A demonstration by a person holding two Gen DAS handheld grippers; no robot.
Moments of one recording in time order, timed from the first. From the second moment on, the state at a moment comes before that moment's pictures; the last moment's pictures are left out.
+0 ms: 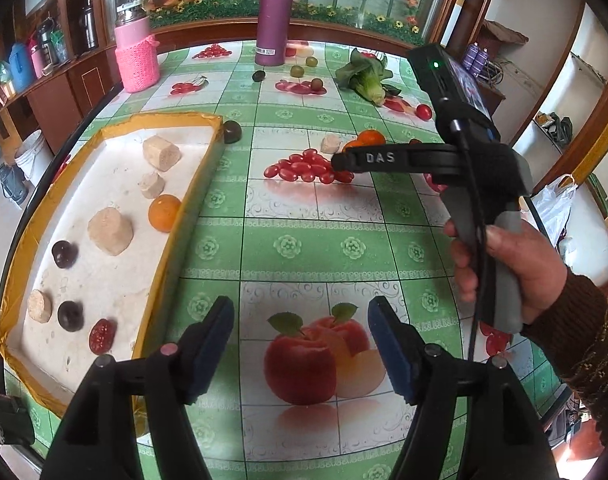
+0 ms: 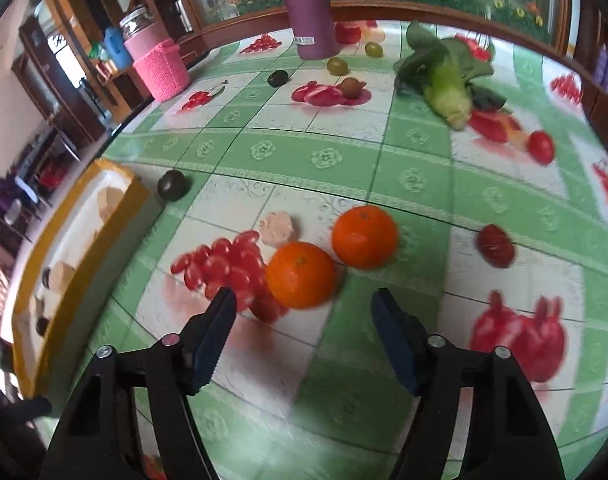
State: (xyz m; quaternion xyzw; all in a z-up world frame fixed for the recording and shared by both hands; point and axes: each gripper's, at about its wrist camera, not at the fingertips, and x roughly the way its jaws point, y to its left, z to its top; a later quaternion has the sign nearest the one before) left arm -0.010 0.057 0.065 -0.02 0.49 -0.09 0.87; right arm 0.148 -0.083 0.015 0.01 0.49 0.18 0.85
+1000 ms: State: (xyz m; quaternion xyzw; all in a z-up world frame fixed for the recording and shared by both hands) left arm 0.163 -0.008 0.014 -0.01 0.47 -0.10 0.87; right arm 0.094 -0.190 0.018 0.02 0.48 0.13 0.87
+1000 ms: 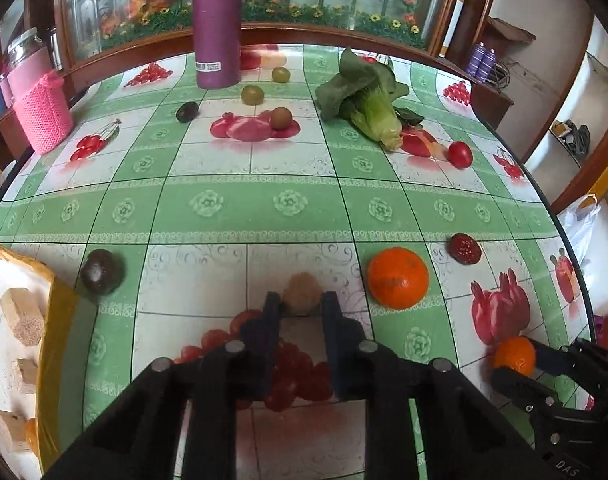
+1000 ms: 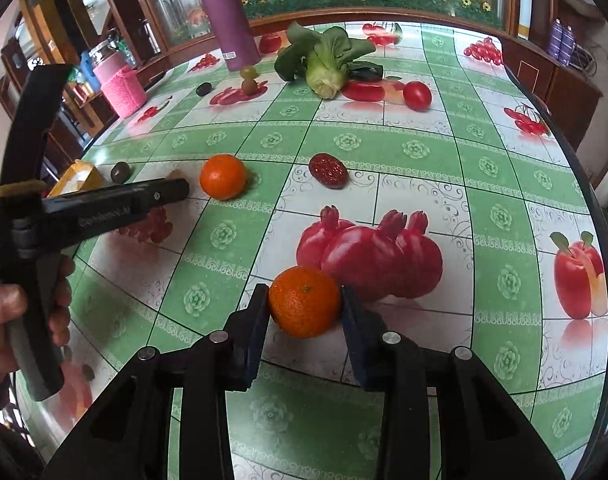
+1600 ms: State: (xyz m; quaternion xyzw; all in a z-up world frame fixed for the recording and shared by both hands) left arm 0.043 0.026 0.060 -0.07 0.45 -0.15 0.88; right arm 0.044 -0.177 0.039 -0.01 0.47 0.13 0.87
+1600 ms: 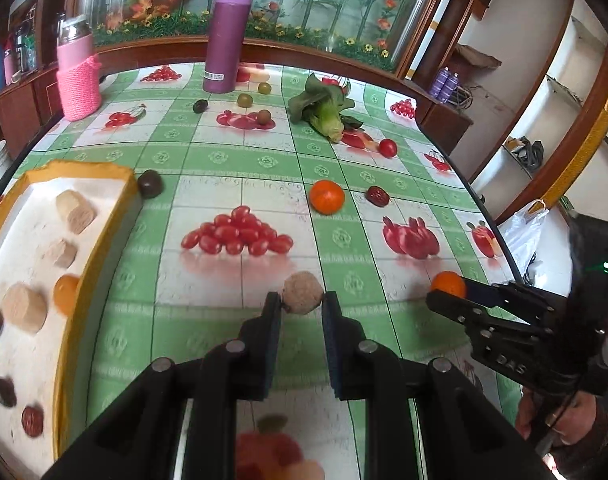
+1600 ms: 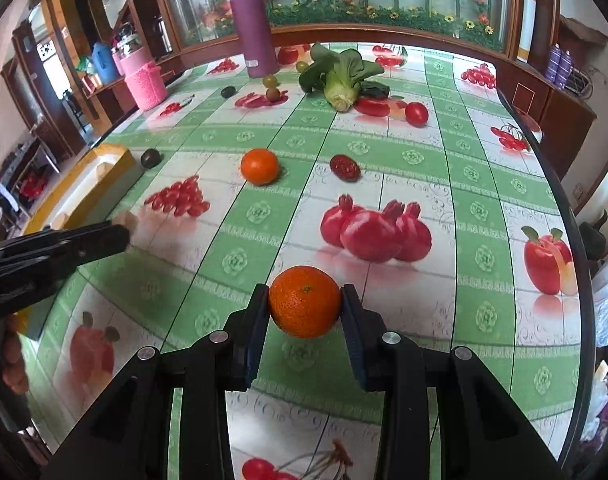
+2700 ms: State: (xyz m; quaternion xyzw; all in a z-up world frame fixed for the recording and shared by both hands) left arm -0.044 0.252 0.051 -0.16 0.43 0.05 0.89; right arm 0.098 0.103 0.079 -0.08 0.45 0.31 0.83
